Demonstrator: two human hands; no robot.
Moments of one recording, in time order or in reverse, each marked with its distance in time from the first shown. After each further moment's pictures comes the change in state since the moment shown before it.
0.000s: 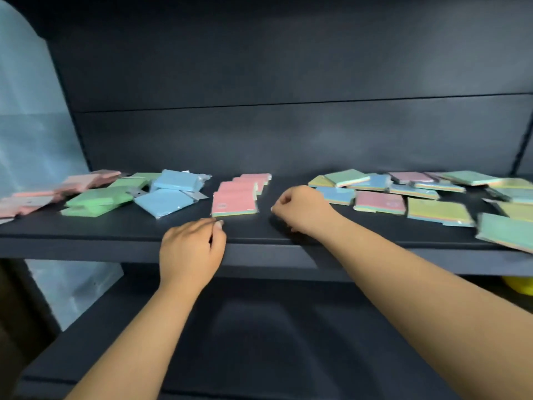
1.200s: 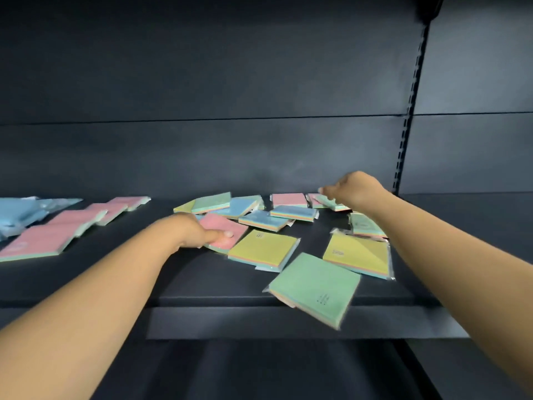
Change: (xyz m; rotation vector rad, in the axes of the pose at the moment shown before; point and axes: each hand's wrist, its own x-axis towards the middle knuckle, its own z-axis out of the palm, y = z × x) left_hand 0.111 0.268 0.067 -0.133 -0.733 -0.408; right_hand 0.037 0.268 -0.255 -0.149 0.167 0.245
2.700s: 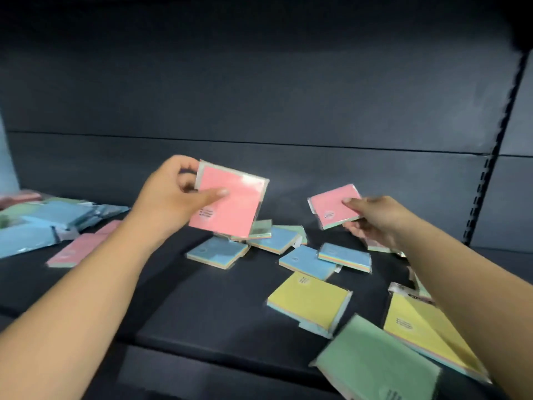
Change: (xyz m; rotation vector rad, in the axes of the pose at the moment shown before) left_hand -0.008 -0.028 -0.065 -0.859 0.620 0.528; right_hand 0.052 -0.042 0.027 0.939 -0.233 0.118
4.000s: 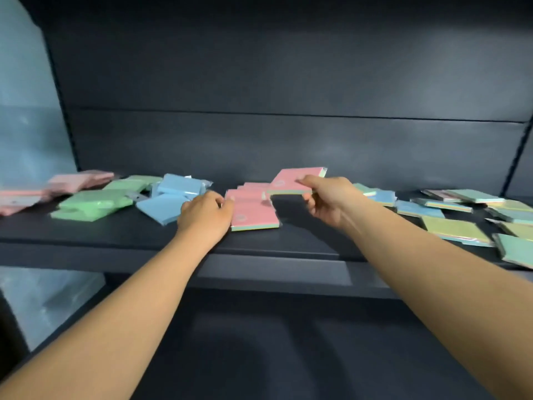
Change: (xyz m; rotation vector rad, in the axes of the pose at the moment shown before) left_hand 0.001 -0.136 -0.204 0.686 -0.170 -0.171; right_hand -0.116 0.011 0.319 0.217 0.043 0.016
